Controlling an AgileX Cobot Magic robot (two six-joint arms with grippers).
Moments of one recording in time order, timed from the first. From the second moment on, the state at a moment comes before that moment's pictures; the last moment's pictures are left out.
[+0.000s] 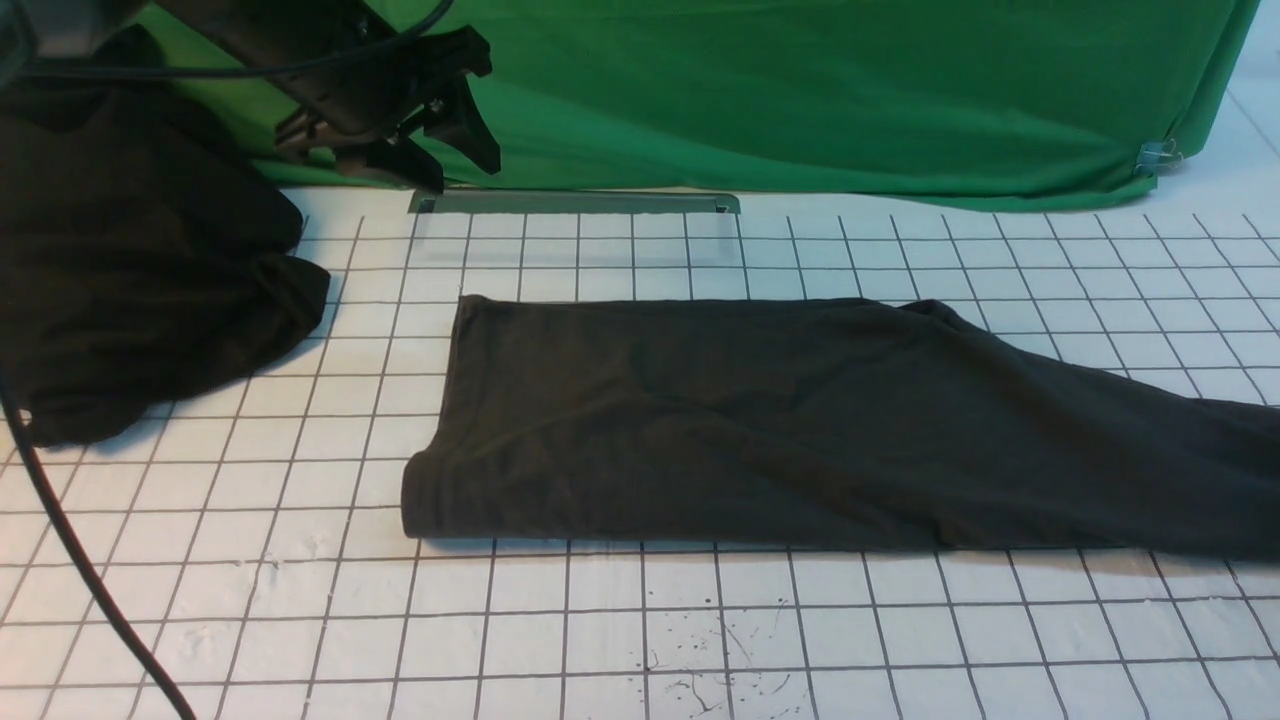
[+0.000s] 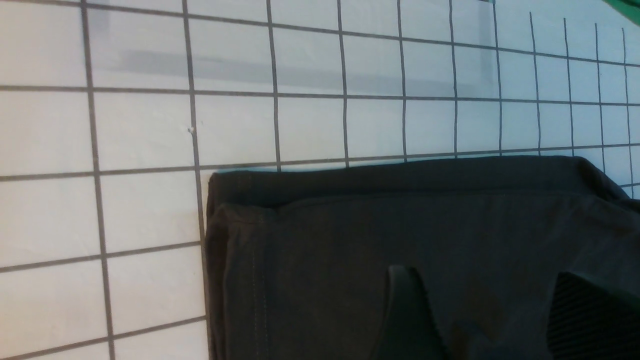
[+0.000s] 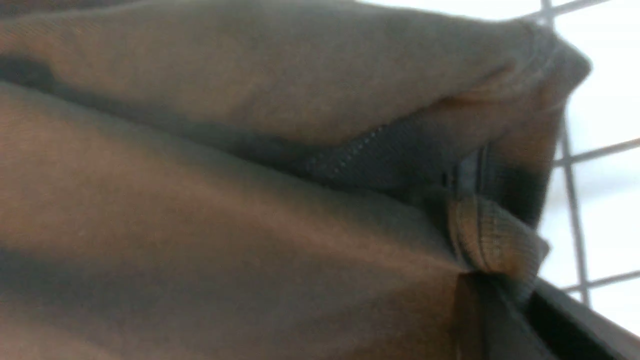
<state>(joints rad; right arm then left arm) -0.43 1.94 -1.31 0.11 0.80 -0.20 -0.08 2.11 -2.04 -0.45 1.07 -0.04</state>
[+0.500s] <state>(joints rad) -0.43 1.85 -1.37 0.11 0.70 -0.20 -0.08 2.11 -2.04 -0.45 1.07 -0.04</state>
